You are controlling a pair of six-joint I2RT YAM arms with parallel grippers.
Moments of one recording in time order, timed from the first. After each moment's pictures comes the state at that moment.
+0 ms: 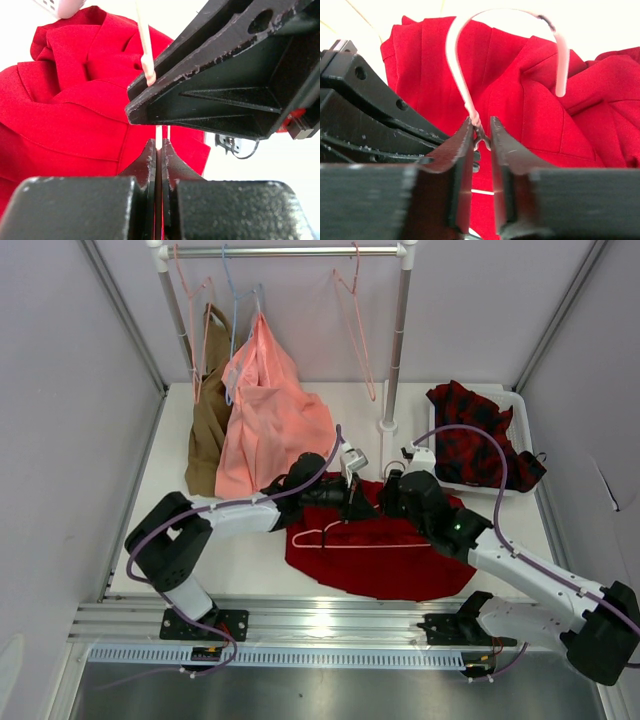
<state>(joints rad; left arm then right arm) -0.78 1.65 0.90 0.42 0.69 -0.37 0.78 1.04 0.78 -0.27 0.36 0.59</state>
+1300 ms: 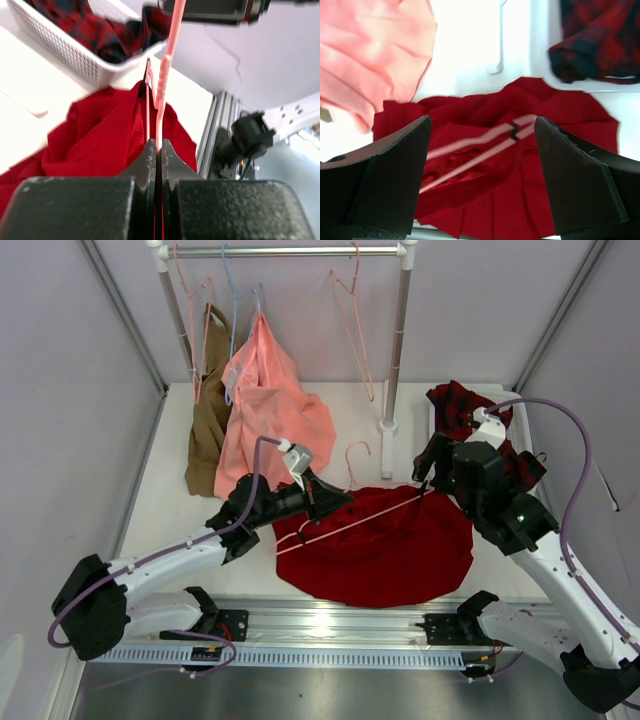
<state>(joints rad) -0.80 1.15 0.62 0.55 0.39 -0.44 0.60 0.92 1.12 -0.68 0.46 0.59</state>
